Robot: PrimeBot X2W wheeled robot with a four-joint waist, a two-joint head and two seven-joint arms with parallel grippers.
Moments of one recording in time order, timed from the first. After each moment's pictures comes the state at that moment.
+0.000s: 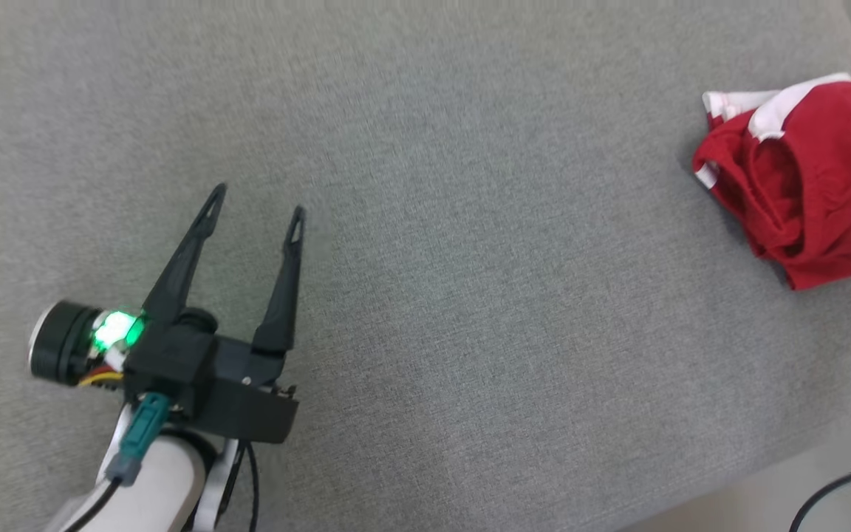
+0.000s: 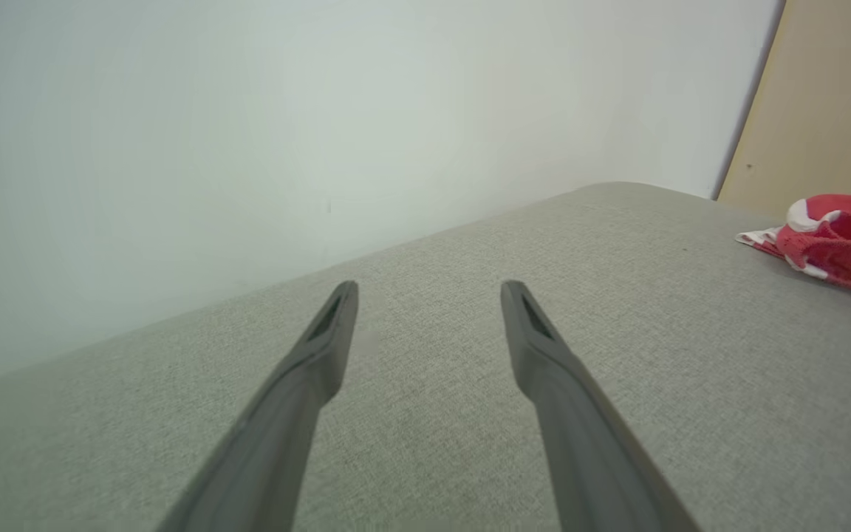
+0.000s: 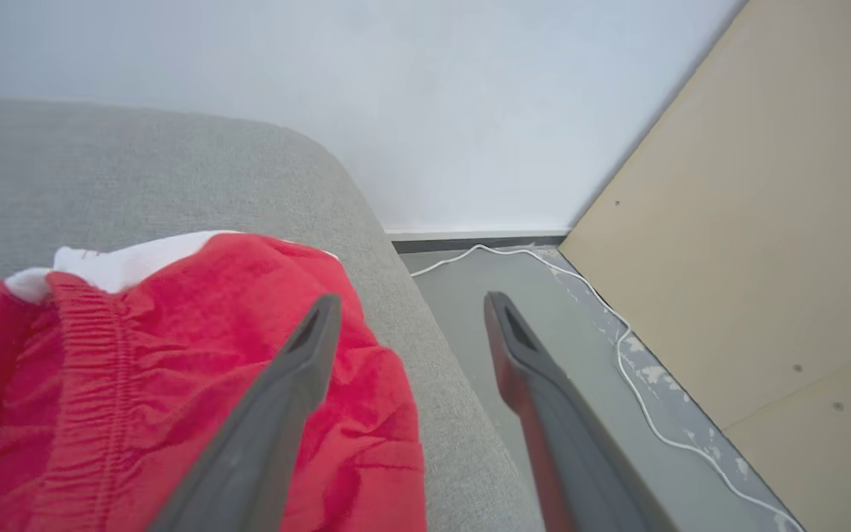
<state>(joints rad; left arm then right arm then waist) -0.54 0.42 -0.55 -0.24 -0.24 0.40 -0.09 -0.62 -0.57 0.05 0.59 0.25 0.13 -0.26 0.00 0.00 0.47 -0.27</state>
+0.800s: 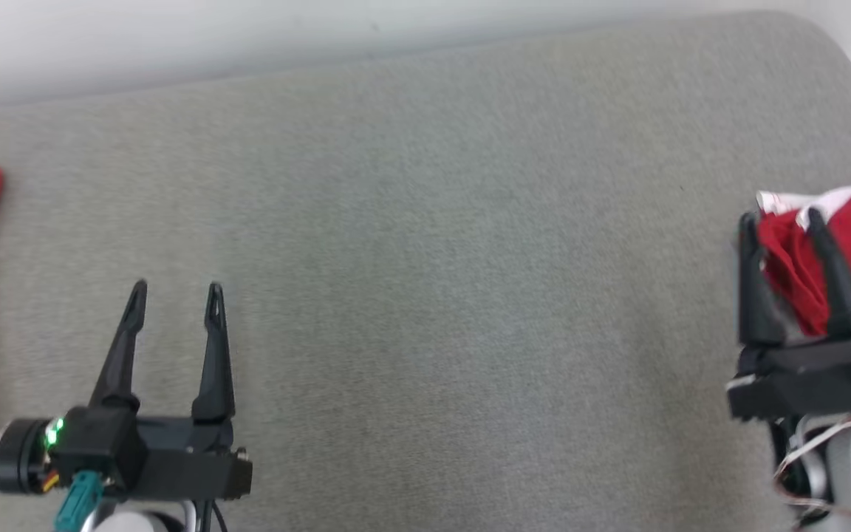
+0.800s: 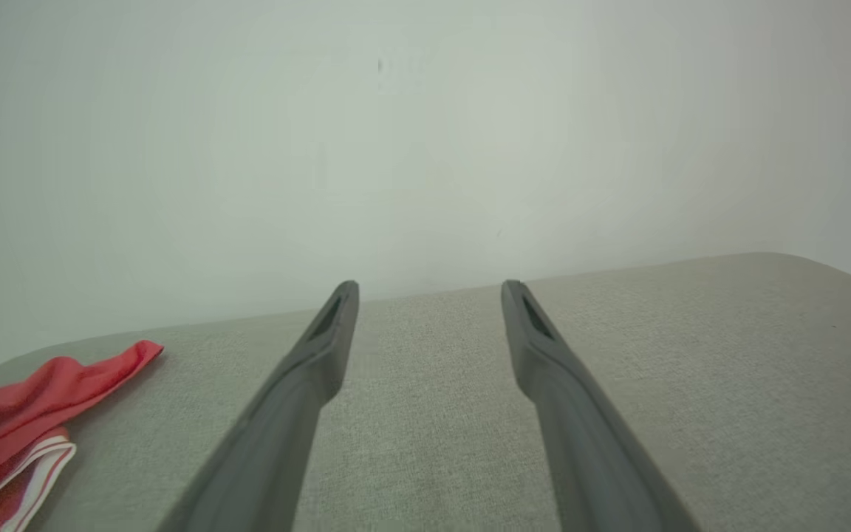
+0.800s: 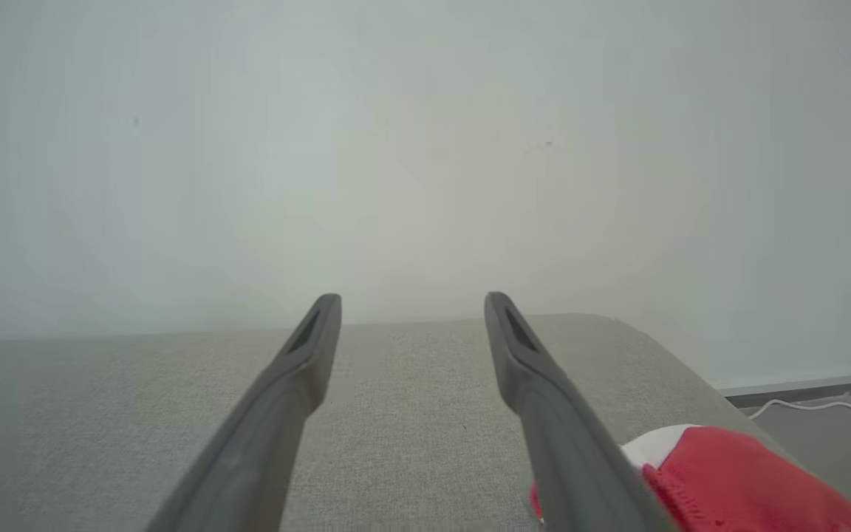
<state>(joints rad) -0.32 0.41 -0.44 -0.22 -0.37 0.47 -0.22 -0.29 -0.26 0.11 -0.02 0.22 0.13 -0.22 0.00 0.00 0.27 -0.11</state>
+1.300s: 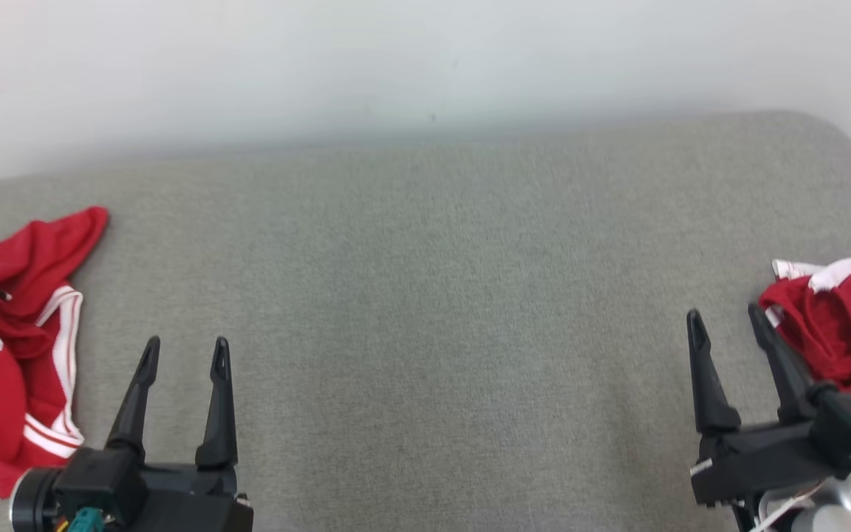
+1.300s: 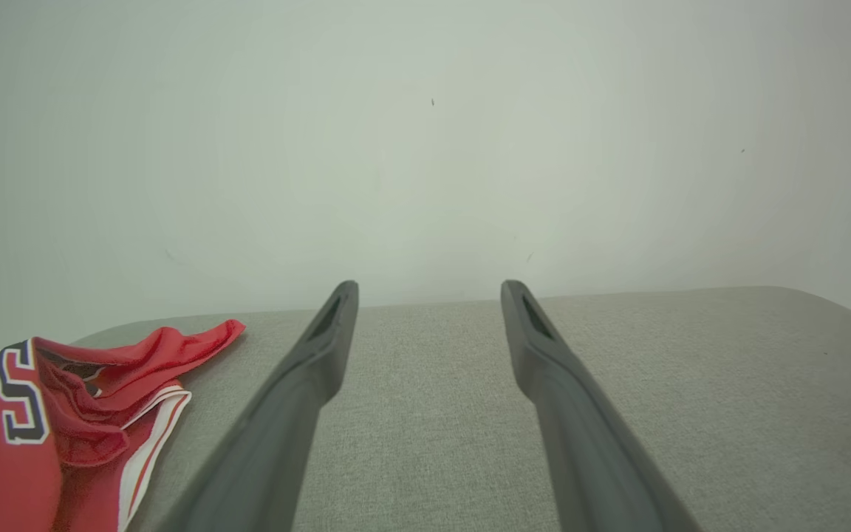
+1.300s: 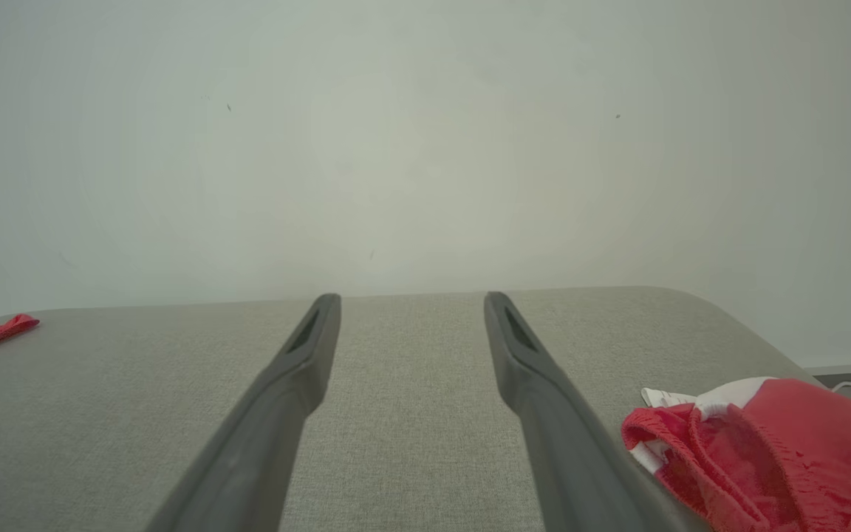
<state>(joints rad) -0.21 0.36 -0.39 -0.15 -0.41 0.37 -0.26 -0.11 -0.19 0.15 -0.07 0.17 0.13 -0.15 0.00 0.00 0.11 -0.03</state>
